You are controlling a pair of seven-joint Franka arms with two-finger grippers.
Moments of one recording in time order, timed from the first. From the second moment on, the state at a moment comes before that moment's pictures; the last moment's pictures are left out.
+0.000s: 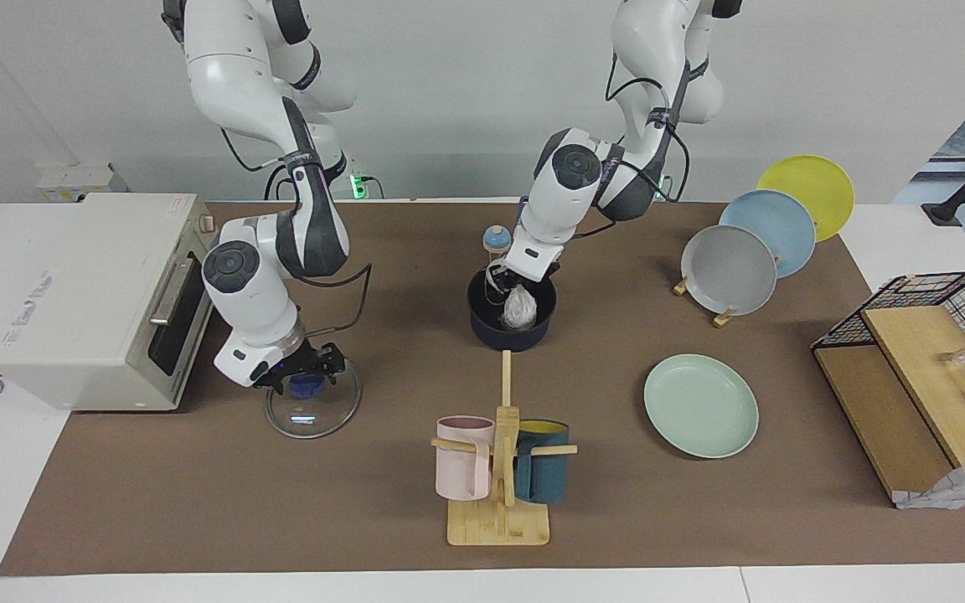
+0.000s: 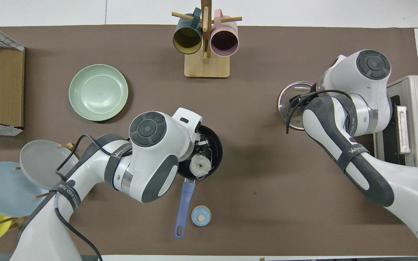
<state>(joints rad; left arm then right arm) -0.59 0.20 -0.09 -2.01 -0.24 2.24 -0.78 -0.01 0.40 0.12 -1.83 -0.06 2.24 -0.05</state>
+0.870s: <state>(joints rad) -0.35 -0.02 -0.06 -1.61 -0.19 1.60 -0.57 -0.01 0.40 0.13 -1.84 -0.06 2.24 -0.10</state>
